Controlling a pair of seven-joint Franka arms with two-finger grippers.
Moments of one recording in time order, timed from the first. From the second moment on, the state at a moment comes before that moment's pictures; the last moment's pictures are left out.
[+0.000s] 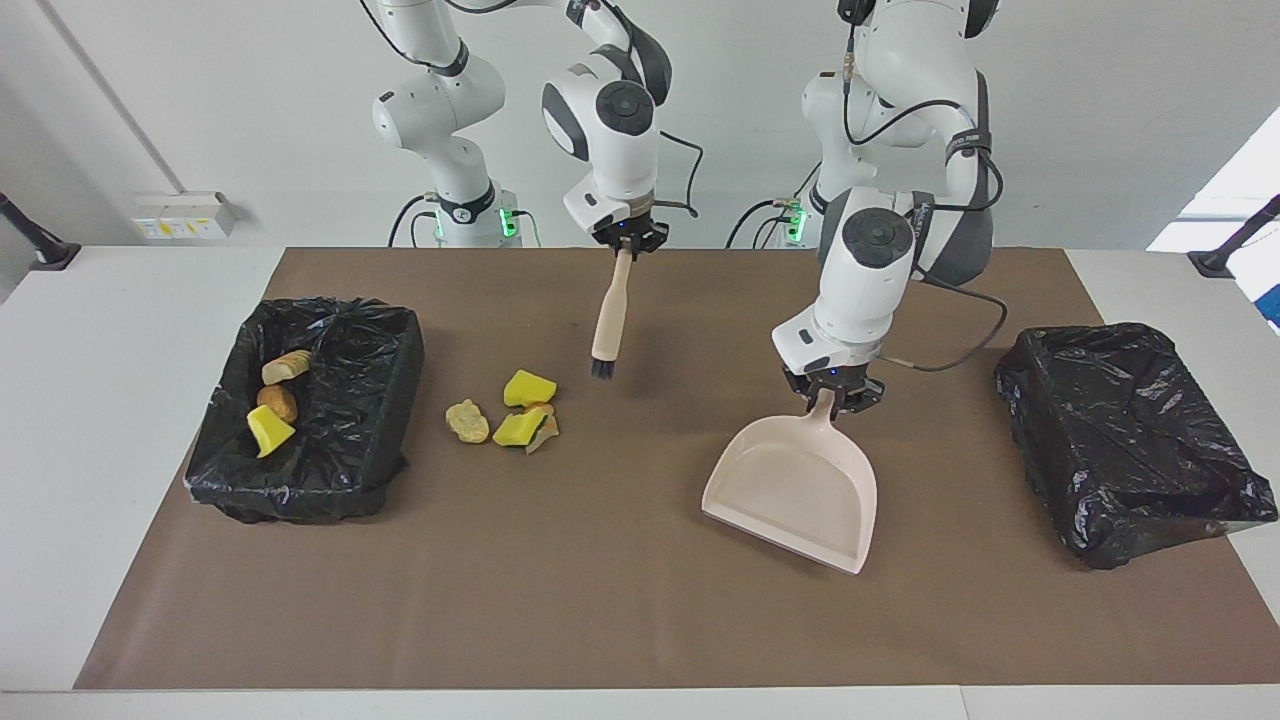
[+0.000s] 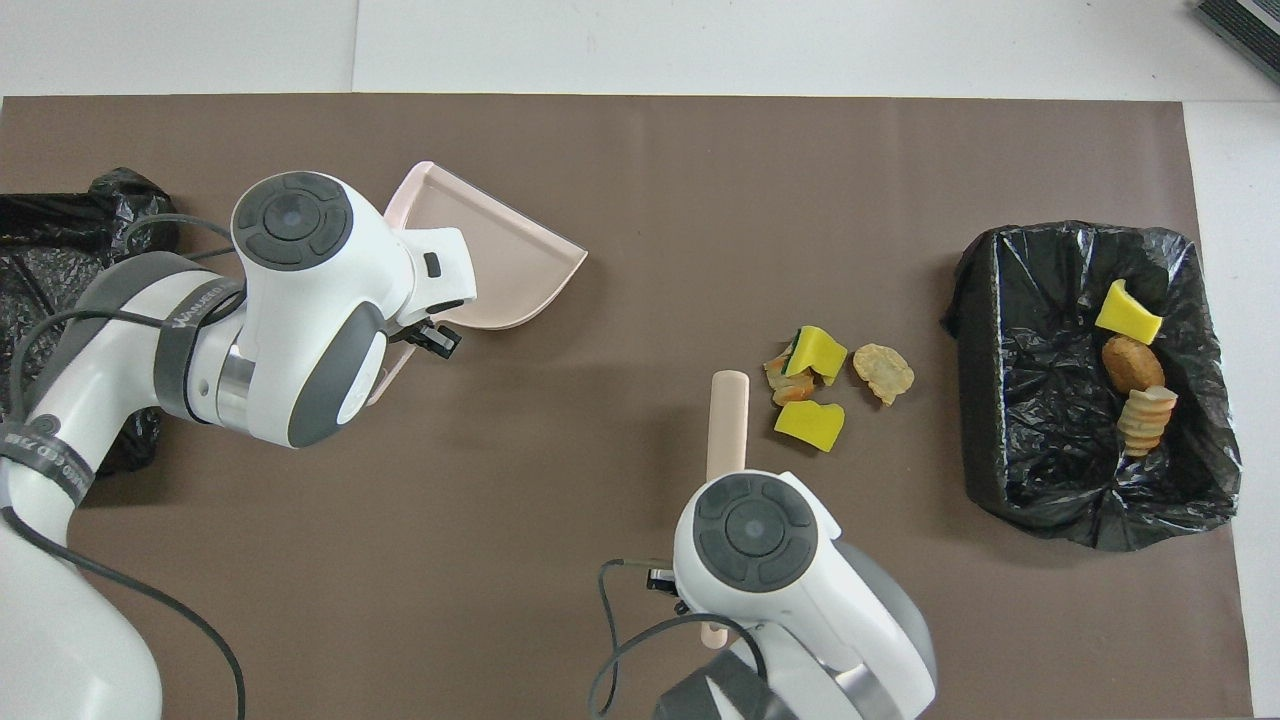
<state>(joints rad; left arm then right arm) -0.43 0.26 0.08 -1.79 0.07 2.04 0.27 0.57 -0.06 0.08 -2.13 0.09 1.80 0.74</state>
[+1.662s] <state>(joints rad) -0.63 0.15 0.05 -2.01 0.21 1.98 0.78 0.41 0.14 0.10 -2.13 0.09 1.84 0.38</state>
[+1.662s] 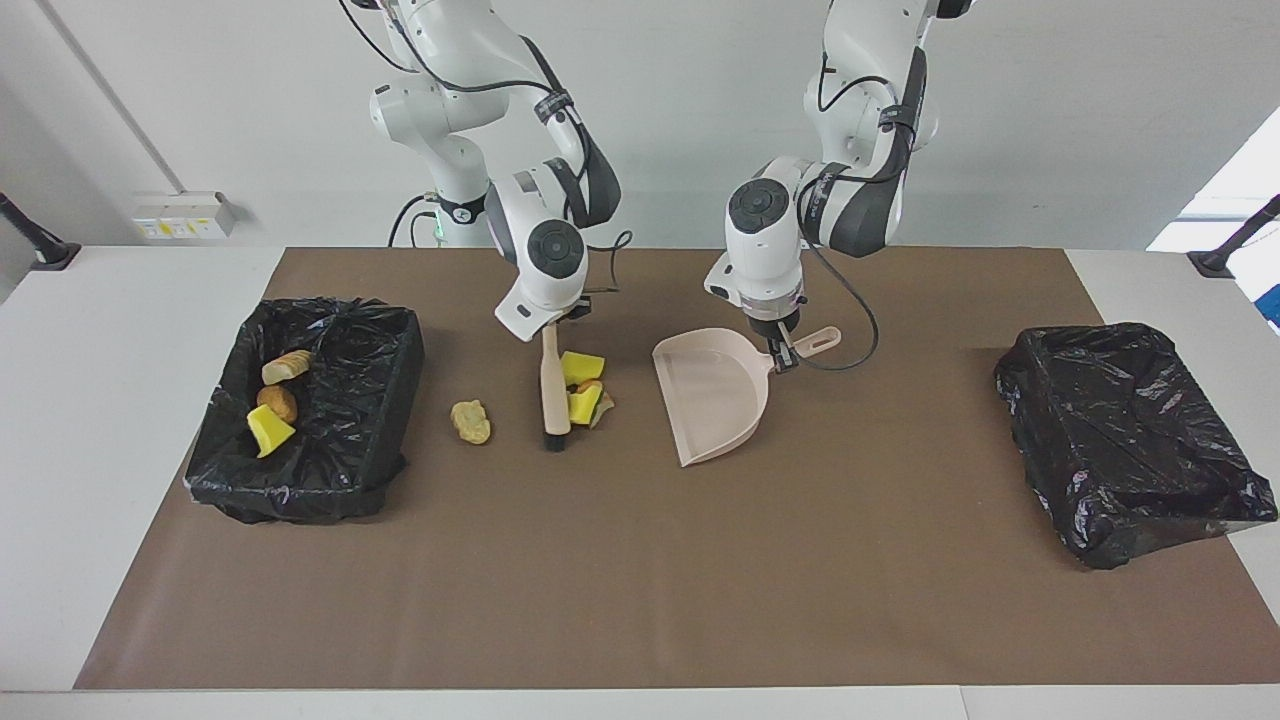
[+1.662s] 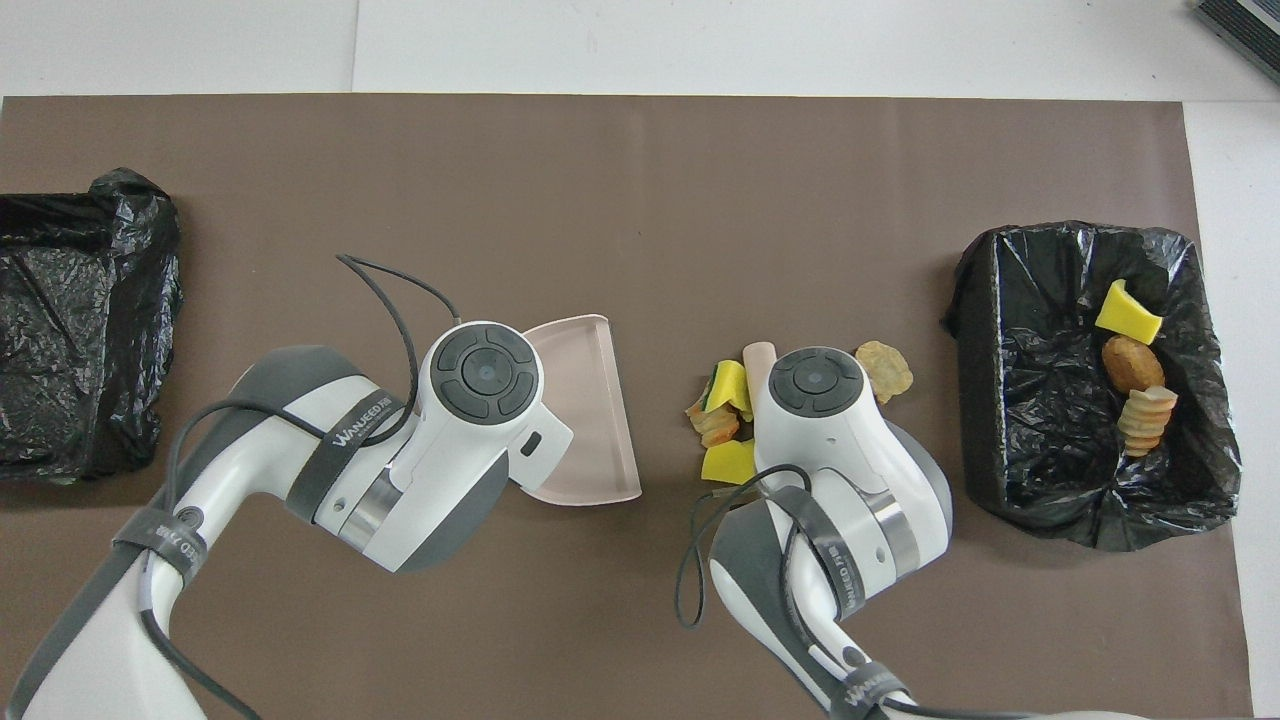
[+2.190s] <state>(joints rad) -0.62 0.11 0.05 -2.10 0.21 2.05 0.78 0.45 0.14 0.10 -2.12 0.53 1.86 0.21</state>
